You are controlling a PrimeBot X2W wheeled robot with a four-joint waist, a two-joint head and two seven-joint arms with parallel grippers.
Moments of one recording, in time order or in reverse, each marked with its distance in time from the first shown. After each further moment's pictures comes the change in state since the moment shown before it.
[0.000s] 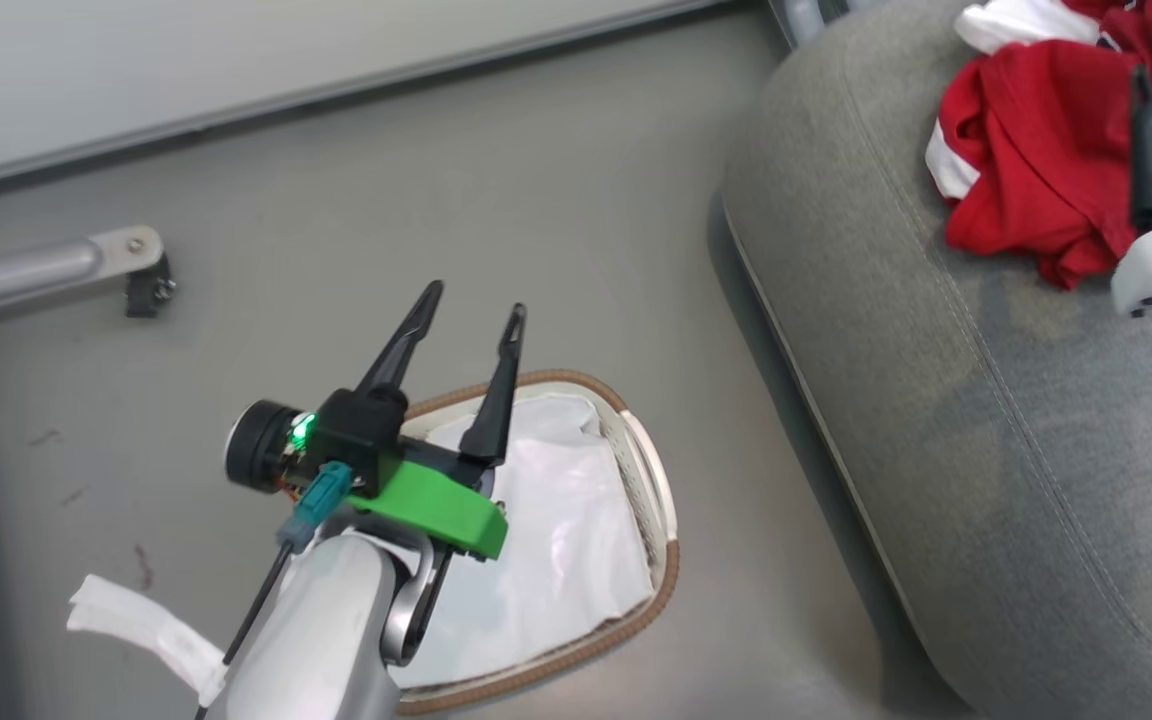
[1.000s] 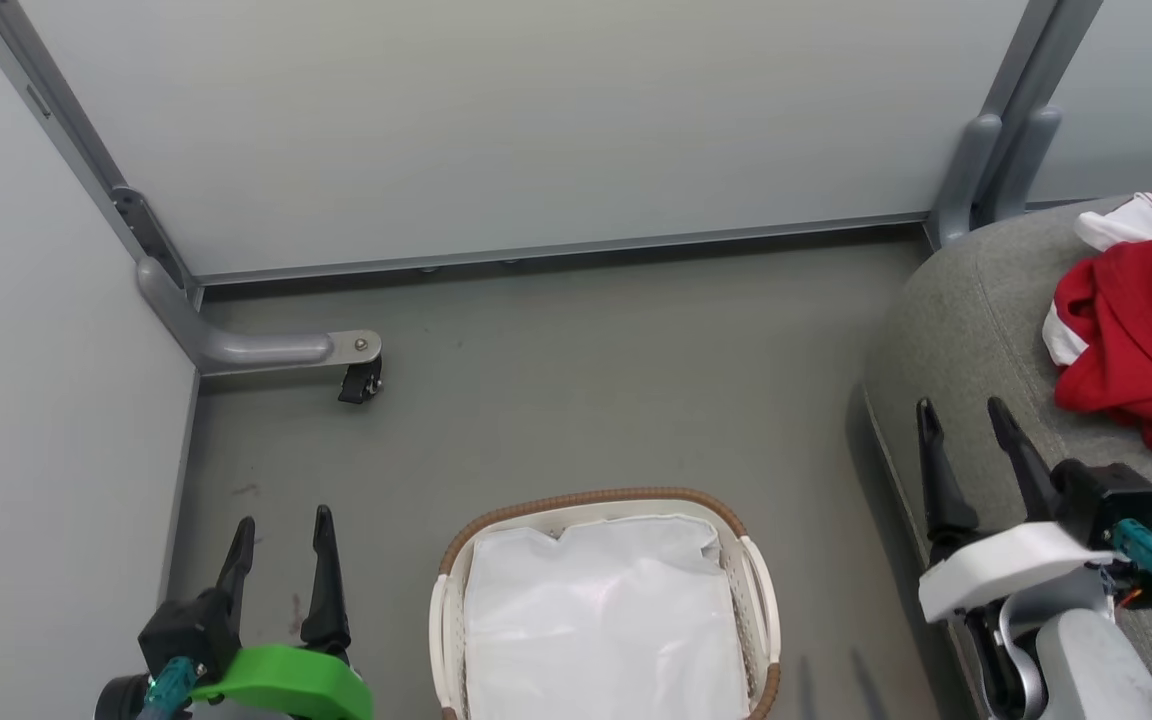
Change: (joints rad) left arm 0.343 -0.008 0.320 0.026 -0.048 0.048 0.000; right arm 0.522 0.295 0.027 -0.241 0.226 0.000 0.000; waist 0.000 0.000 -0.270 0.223
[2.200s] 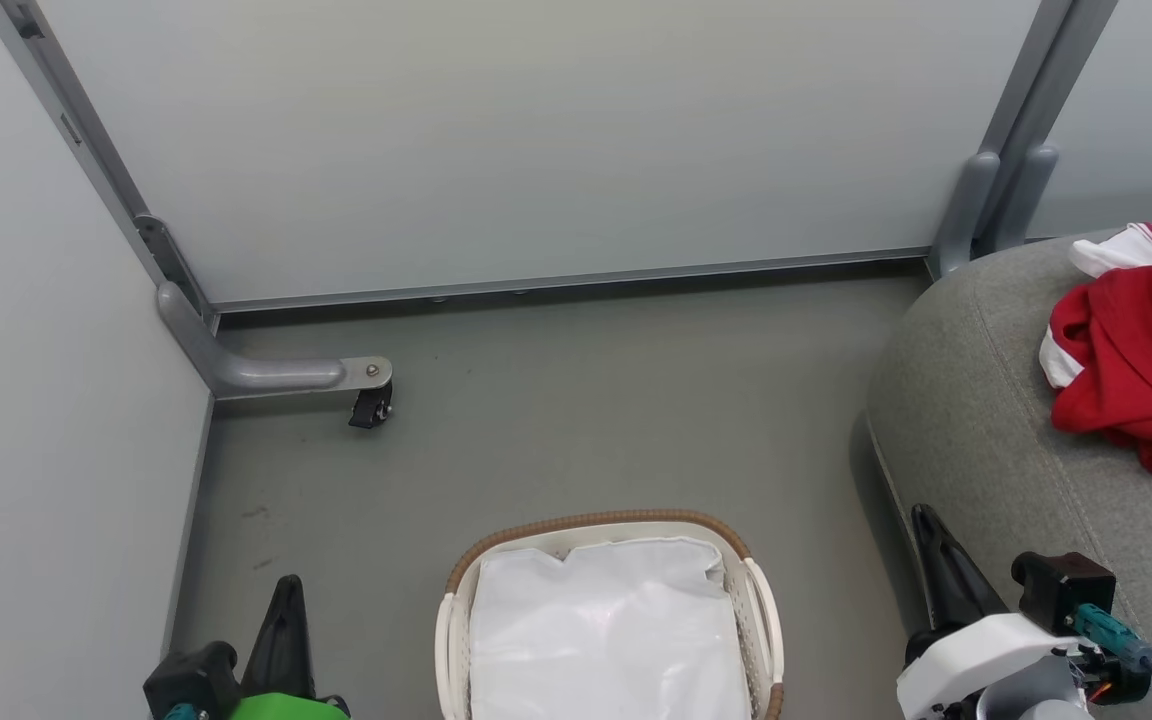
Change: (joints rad) left arm 0.072 -0.004 0.006 0.042 -0.025 -0.003 0.002; right arm 0.140 0.010 0.064 0.018 0.023 0.000 0.005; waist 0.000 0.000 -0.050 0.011
